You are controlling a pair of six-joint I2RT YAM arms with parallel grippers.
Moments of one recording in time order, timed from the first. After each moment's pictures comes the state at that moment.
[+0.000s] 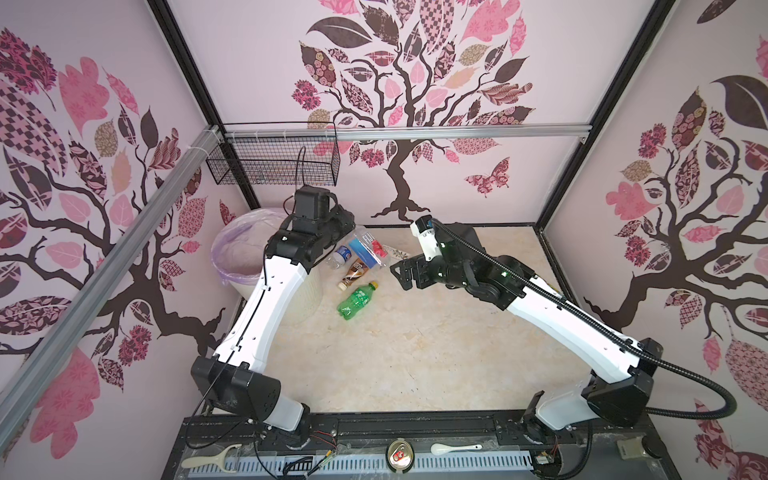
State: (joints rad) left arm -0.26 1.51 1.77 -0.71 -0.04 -0.76; right arm 0.83 1.49 1.65 -0.66 0.03 0.34
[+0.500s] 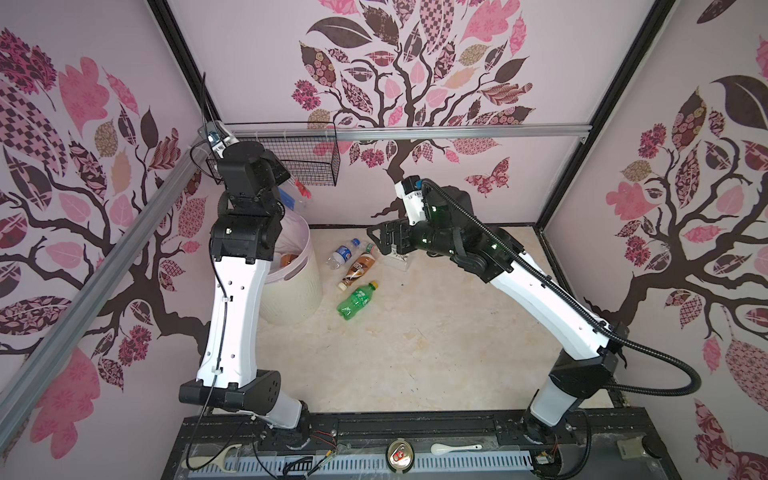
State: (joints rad) left arm -0.11 1.53 2.16 -0.56 -0.59 -0.33; right arm 0.83 1.72 2.08 -0.66 -0.06 0.38
